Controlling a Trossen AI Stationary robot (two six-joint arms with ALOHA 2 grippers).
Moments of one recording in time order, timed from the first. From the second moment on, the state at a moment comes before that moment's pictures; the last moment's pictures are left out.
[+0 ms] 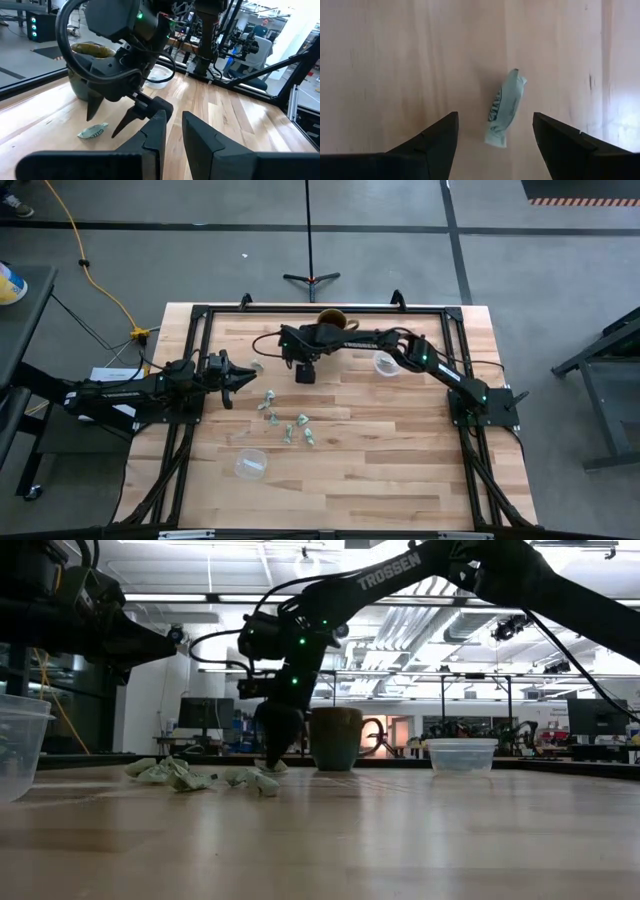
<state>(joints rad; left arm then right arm) 0.12 0.10 0.01 0.03 -0.11 -0.27 -0.26 2.49 2.18 -0.86 0.10 -0.22</state>
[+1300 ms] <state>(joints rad) 0.12 0.10 0.01 0.03 -0.10 -0.27 -0.24 2.48 2.24 -1.02 0.02 -0.20</state>
